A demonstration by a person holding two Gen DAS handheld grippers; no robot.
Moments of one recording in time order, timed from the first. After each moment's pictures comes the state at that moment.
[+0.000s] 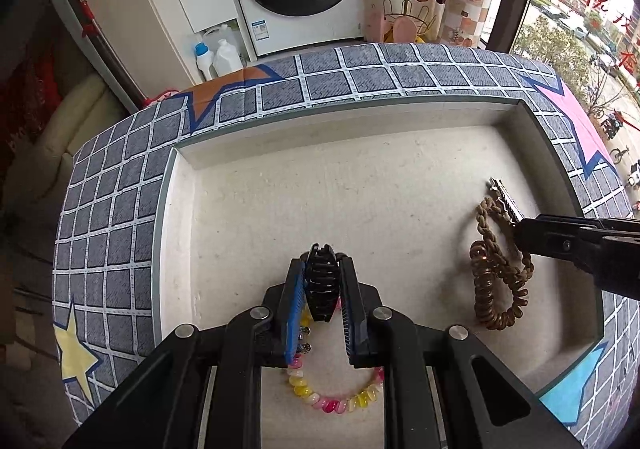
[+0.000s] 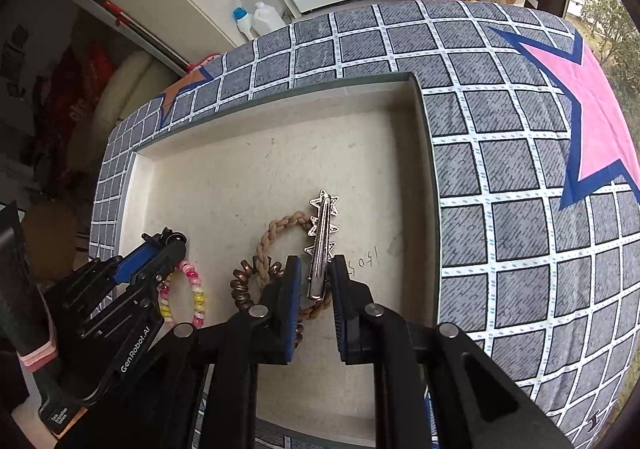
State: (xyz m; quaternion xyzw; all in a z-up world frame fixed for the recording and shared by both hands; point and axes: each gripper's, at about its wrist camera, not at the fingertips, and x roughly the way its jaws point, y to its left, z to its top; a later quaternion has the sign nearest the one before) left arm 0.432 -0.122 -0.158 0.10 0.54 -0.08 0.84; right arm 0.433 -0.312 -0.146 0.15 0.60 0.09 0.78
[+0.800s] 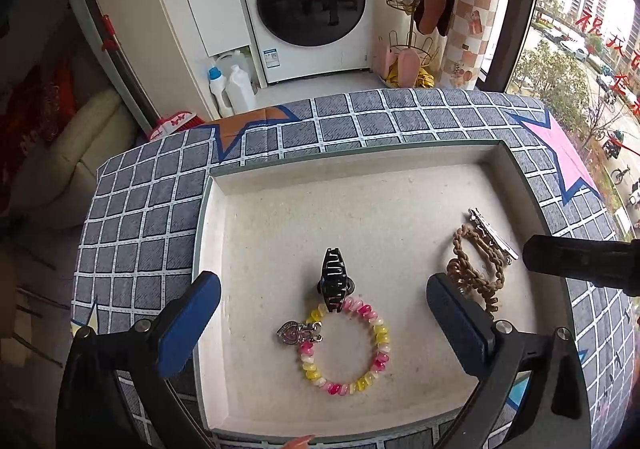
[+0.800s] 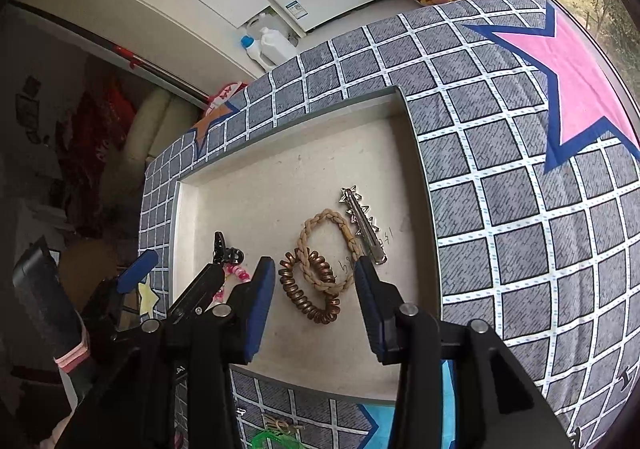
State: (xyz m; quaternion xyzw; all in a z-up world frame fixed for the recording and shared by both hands) left arm 0.411 -0.112 -0.116 0.08 0.49 -0.07 0.86; right arm 0.407 -0.326 -0.116 0.24 0.56 0.10 0.78
